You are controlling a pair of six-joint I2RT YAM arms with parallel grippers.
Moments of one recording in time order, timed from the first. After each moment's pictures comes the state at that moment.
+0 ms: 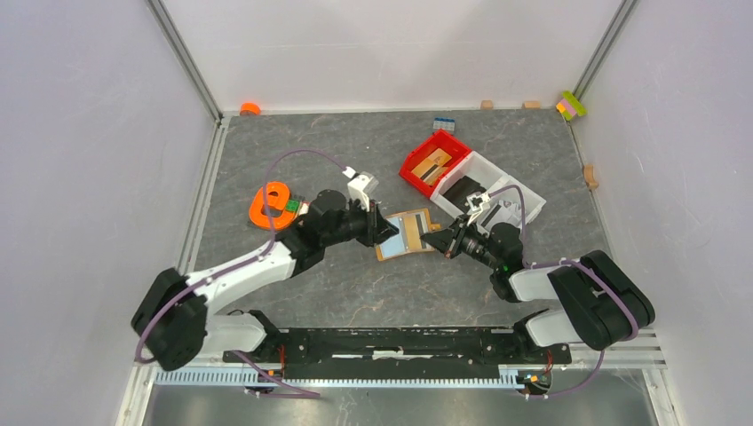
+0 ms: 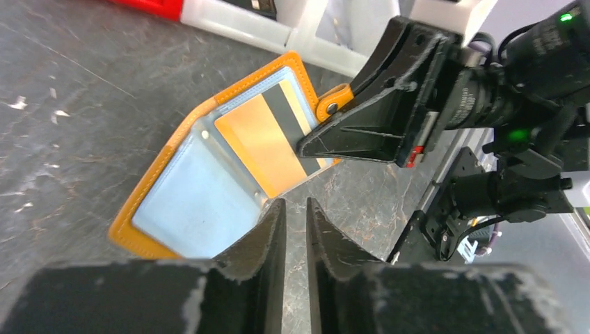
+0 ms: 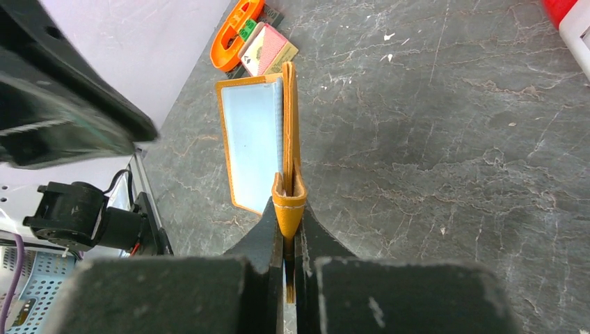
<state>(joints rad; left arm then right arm) -0.74 1.20 0.68 0.19 0.25 -0.45 0.42 1.40 0.18 1.08 -0.49 0.67</state>
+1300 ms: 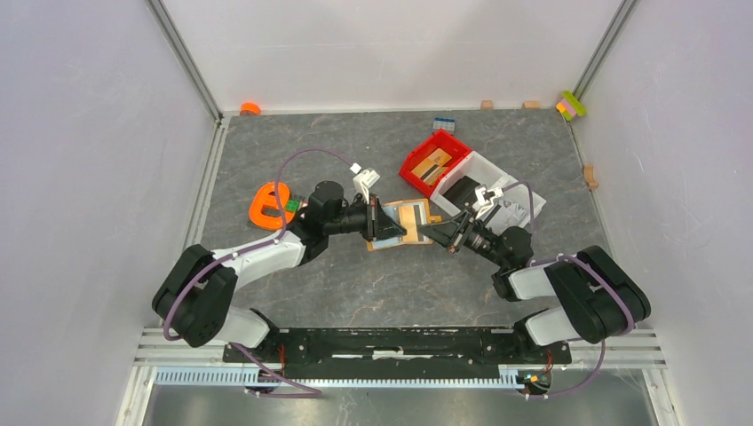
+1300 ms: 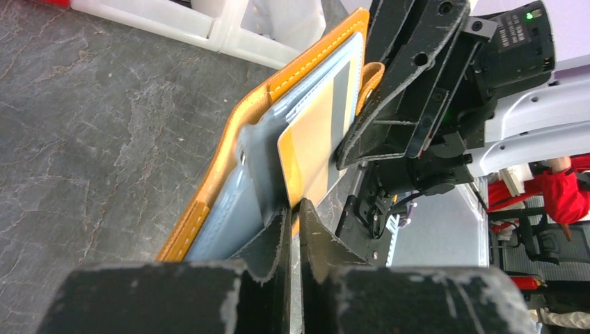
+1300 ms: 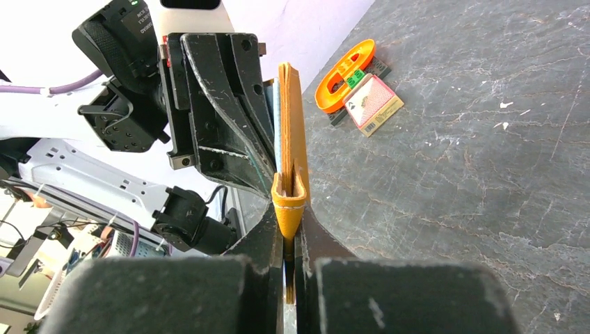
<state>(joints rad) -0.65 1.41 0.69 0.42 0.63 -0.59 0.41 1.43 0.18 1.43 -0.63 0.91</state>
